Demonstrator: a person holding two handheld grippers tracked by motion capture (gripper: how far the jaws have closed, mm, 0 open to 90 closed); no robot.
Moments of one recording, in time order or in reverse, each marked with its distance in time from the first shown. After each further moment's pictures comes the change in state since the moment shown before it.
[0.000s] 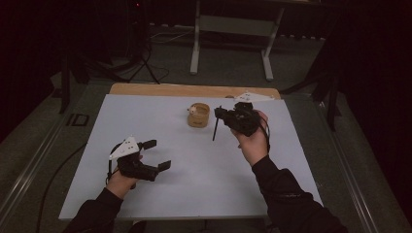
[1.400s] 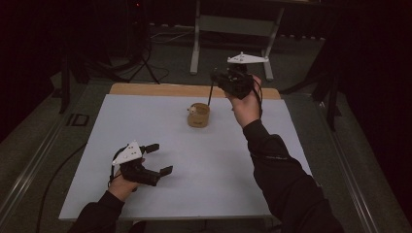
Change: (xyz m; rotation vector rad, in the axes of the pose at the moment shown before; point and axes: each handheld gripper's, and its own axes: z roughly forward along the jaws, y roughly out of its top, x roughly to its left) left arm -0.004 -0.012 0.006 0.011 -0.025 0.043; right arm -0.023 0.086 0.031 -0.100 -0.057 -0.051
